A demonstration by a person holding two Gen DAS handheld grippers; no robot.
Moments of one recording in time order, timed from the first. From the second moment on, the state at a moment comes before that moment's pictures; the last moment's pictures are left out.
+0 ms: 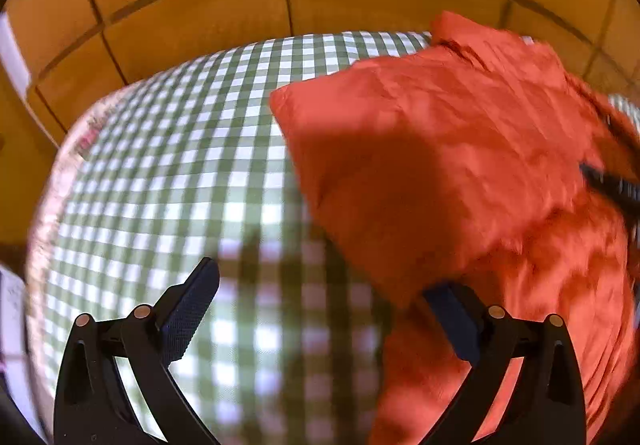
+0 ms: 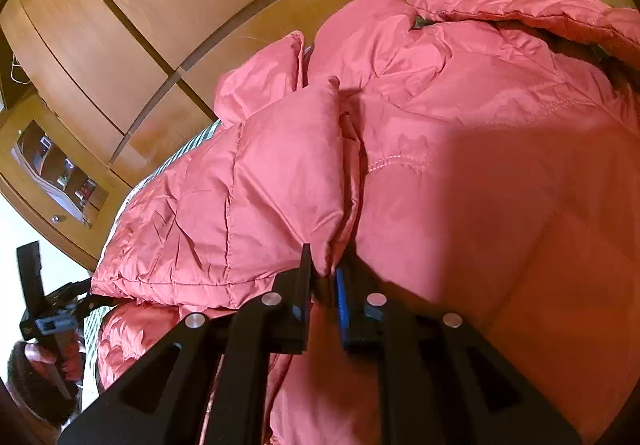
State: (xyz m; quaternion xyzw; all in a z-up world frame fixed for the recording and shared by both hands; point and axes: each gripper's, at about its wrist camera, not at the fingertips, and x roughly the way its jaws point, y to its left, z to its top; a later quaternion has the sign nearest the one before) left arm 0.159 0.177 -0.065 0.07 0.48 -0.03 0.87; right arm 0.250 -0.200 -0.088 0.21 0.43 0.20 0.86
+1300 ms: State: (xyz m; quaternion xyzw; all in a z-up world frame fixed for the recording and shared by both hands) left arm 0.236 0.077 -0.096 0.01 0.35 0.07 0.93; right arm 0.355 -0.257 -0.027 0.00 0.37 0.00 0.93
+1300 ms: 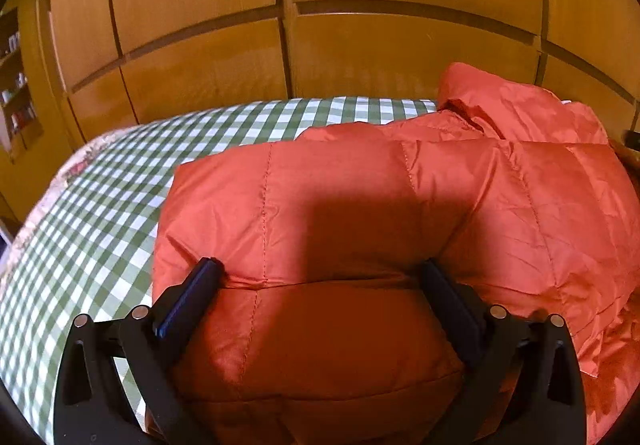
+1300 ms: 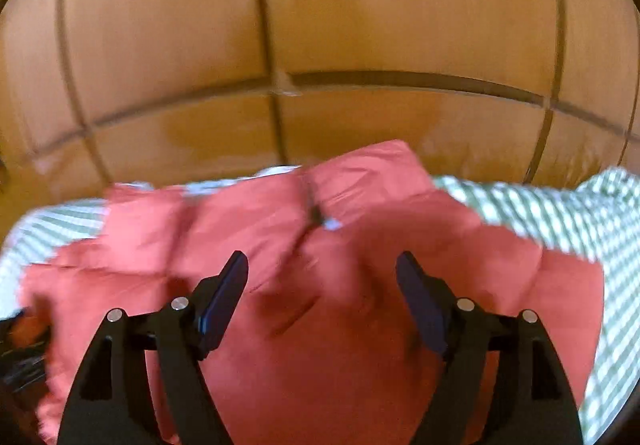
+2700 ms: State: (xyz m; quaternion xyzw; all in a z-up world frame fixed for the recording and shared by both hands) left arm 0.201 0.092 -0.041 -0.12 0.35 -0.04 0.93; right arm 0.172 -0.292 -0.036 0.12 0.34 0.18 0.91
